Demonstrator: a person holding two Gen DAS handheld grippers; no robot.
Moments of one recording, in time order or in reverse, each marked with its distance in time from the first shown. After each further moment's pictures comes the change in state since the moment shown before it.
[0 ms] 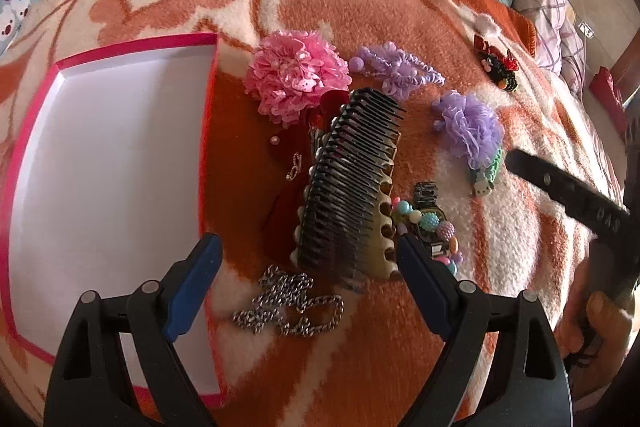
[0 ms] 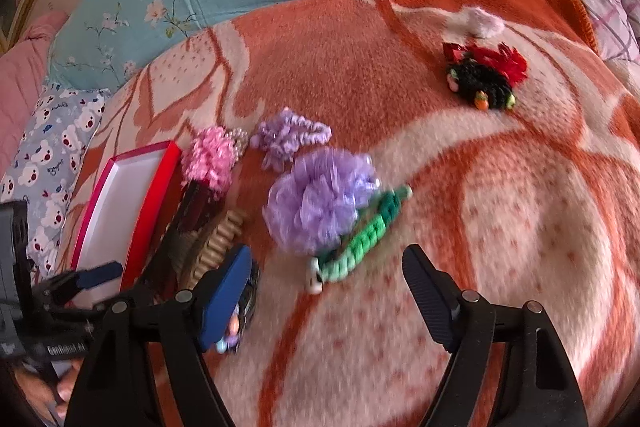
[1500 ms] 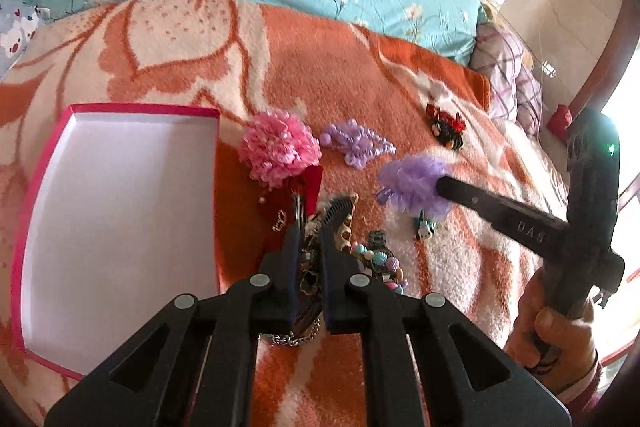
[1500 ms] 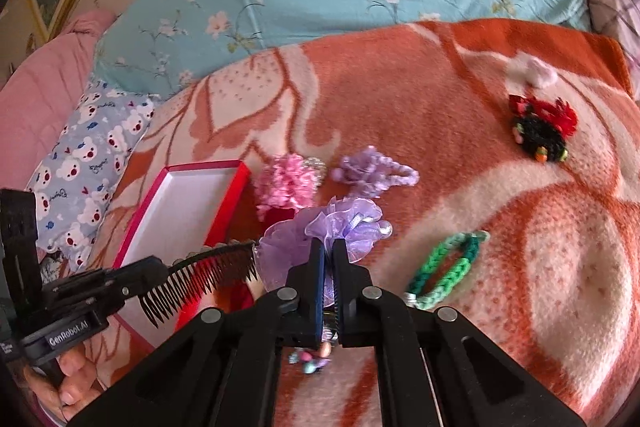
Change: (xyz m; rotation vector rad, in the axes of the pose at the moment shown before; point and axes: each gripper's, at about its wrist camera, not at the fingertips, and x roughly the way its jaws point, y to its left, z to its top) left arm -0.069 0.021 -0.001 -0.019 -0.227 -0.142; right arm -0.022 0.057 0.013 -0.065 -0.059 0.137
